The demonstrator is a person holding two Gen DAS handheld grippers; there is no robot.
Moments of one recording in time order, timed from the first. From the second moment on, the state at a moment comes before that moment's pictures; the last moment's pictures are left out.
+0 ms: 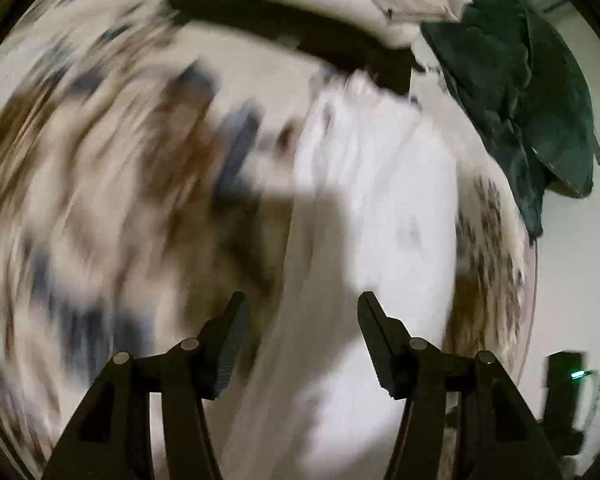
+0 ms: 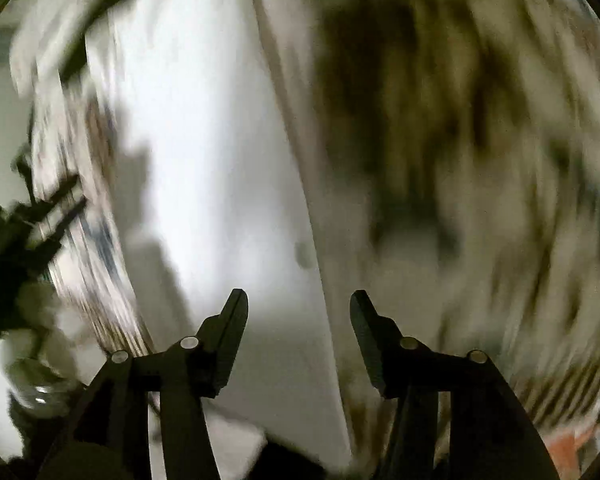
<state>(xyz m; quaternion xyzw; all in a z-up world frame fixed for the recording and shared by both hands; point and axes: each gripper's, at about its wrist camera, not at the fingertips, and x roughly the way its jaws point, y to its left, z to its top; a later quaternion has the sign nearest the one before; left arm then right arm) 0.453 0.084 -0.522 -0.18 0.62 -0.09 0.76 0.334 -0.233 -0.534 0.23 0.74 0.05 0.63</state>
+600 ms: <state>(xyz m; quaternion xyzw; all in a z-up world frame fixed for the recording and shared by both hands) 0.563 0.118 -0.550 -0.11 0.62 -0.07 0.77 0.562 -0.238 -0.546 0.16 0.68 -0.02 0.71</state>
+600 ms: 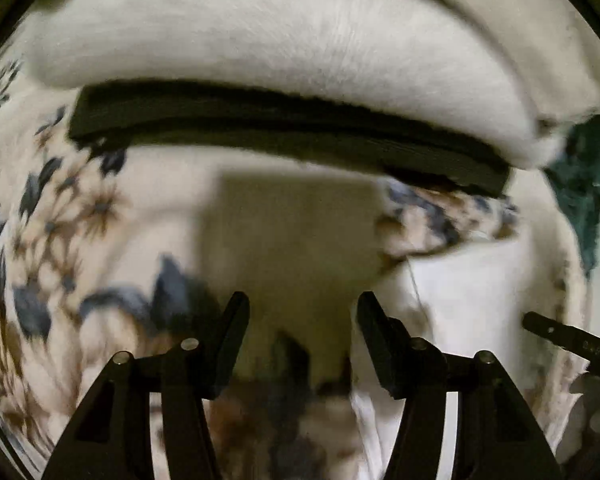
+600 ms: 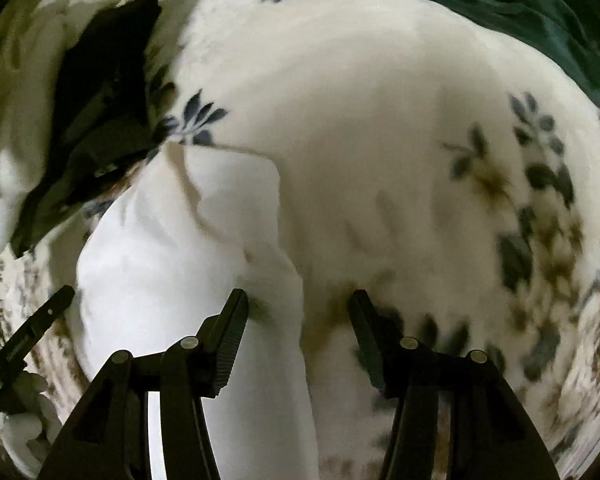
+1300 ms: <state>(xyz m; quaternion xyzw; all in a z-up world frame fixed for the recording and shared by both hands) 0.175 0.158 -0.518 -0.24 0.73 -0.09 0.63 0.058 -0.234 -0.531 0.31 0.79 0.05 0.53</state>
